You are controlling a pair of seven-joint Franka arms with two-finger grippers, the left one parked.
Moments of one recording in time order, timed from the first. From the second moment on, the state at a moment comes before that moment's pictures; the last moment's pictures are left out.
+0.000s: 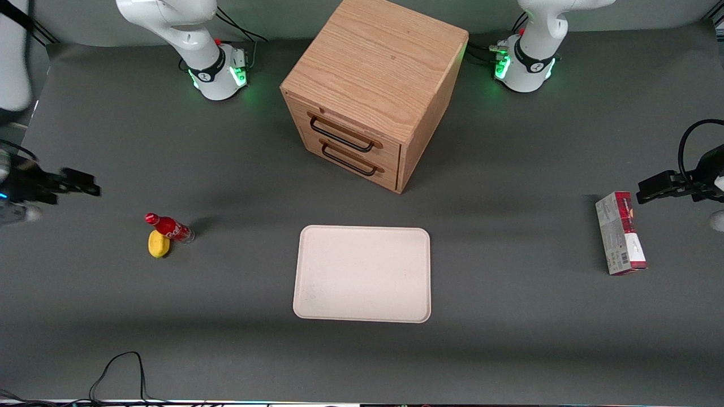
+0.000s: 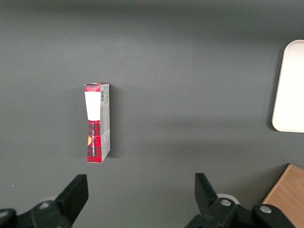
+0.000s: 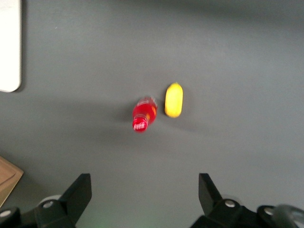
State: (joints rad) arm 0.01 0.14 -0.13 -1.69 0.02 1.72 -0.27
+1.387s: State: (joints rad) arm 0.06 0.18 -0.14 -2.12 0.02 2.24 -0.24
